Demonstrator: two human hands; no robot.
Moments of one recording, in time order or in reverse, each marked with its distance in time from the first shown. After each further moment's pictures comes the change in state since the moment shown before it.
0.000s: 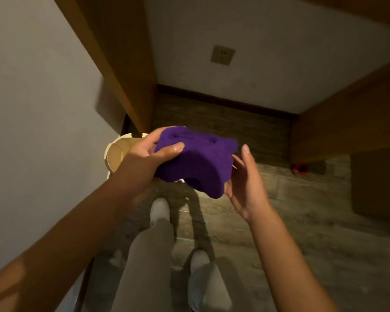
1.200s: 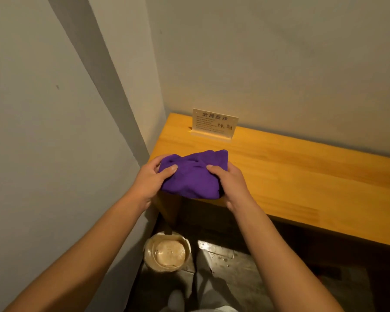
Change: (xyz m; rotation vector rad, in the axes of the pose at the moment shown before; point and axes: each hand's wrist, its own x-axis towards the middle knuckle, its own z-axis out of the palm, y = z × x) left_hand 0.039 0.351 0.040 0.207 0.326 0.262; right_hand -0.034 -0.331 0.243 -0.248 -0.131 -0.302
